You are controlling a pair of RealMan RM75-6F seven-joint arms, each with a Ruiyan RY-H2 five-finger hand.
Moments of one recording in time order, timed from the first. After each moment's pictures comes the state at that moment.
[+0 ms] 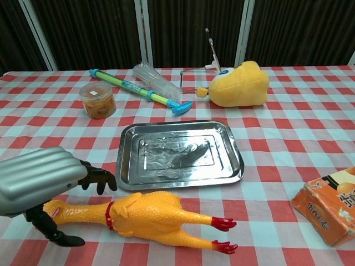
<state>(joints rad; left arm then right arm) -0.44 -1.50 0.02 -1.61 1.64 0.96 0.49 0.07 -1.12 0.05 -1.58 -1.55 1.51 -0.05</state>
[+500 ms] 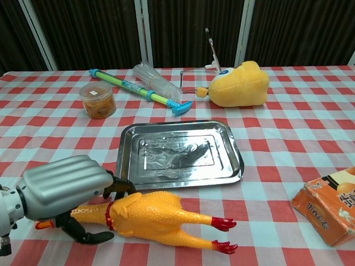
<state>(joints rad) -0.50 -1.57 0.02 -1.60 1.56 0.90 0.51 0.05 -1.12 0.04 -1.56 -1.52 1.51 -0.03</state>
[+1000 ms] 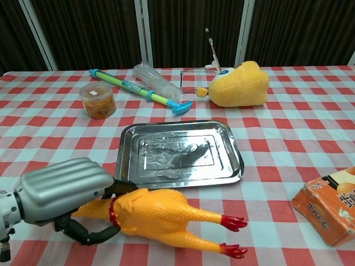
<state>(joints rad) -0.52 -1.57 0.06 -1.59 1.64 0.97 0.34 0.05 -1.11 0.04 -1.58 -1.53 1.51 0.01</state>
